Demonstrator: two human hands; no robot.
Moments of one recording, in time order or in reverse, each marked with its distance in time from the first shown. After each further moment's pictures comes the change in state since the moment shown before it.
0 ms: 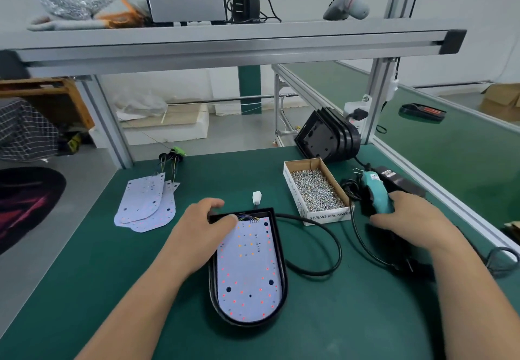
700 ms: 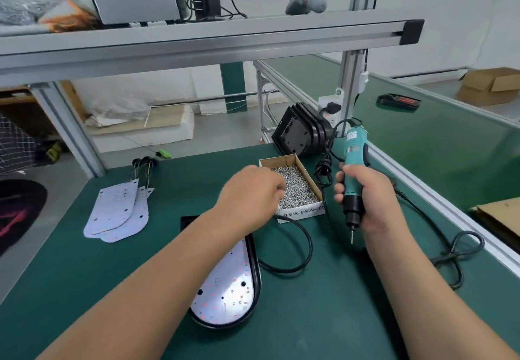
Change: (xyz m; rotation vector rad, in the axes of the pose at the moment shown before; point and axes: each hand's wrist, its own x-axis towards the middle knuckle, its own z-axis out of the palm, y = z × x) left_hand 0.041 0.120 0.081 0.622 -0.102 0.584; right_hand -0.001 -0.036 0.014 1.661 -0.018 -0.129
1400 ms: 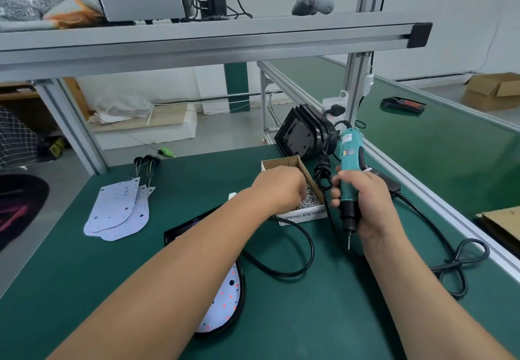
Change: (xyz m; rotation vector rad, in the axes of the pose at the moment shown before) left_hand 0.059 0.016 0.030 -0.011 -0.229 0.021; right_hand 0.004 0.007 0.006 -0.023 -0.064 -0.022
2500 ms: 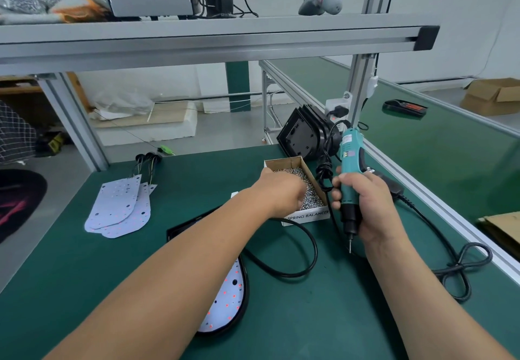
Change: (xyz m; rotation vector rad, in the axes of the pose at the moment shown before) left_hand 0.003 -0.013 0.008 0.153 -0.051 0.086; right_hand -0.003 0.001 0.004 -0.042 -0.025 -0.006
